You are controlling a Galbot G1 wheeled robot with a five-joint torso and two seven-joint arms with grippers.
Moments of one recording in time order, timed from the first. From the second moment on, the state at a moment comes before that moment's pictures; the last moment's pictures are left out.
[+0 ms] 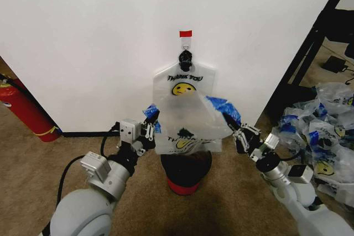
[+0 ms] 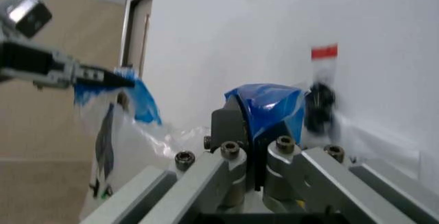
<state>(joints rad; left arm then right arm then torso) 1.34 -0.99 -0.23 -2.46 -0.52 0.33 -0.29 -1.28 1.00 0.40 1.79 0.71 0.62 -0.69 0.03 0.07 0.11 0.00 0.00</state>
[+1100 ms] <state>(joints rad) 1.52 -1.19 -0.16 -2.15 -0.35 0.15 -0.18 -1.22 1.06 0.44 1.34 0.61 0.77 -1.08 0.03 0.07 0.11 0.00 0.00</state>
